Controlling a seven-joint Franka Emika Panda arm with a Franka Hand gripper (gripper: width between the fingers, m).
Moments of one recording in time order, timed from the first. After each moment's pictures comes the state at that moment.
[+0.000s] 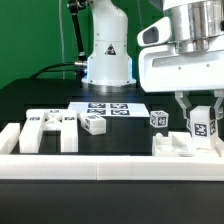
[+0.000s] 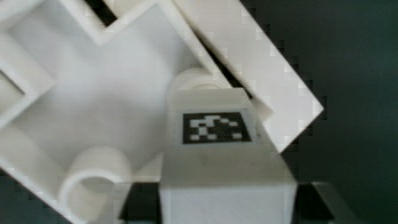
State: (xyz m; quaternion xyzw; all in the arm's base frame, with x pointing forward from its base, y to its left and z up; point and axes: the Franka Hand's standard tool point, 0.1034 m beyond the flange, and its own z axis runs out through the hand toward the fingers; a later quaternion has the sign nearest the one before) arm 0.628 0.110 0.084 -0.90 0.42 -0.03 0.10
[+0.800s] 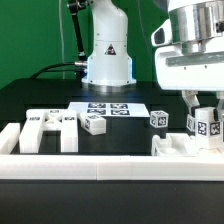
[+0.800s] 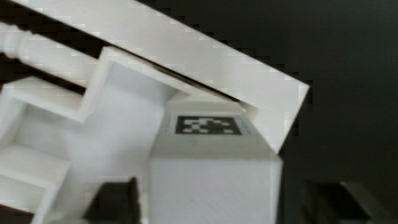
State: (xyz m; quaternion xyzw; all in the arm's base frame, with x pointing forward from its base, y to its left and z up) arm 0.628 0.117 0.084 -0.85 0.51 -0.02 0.11
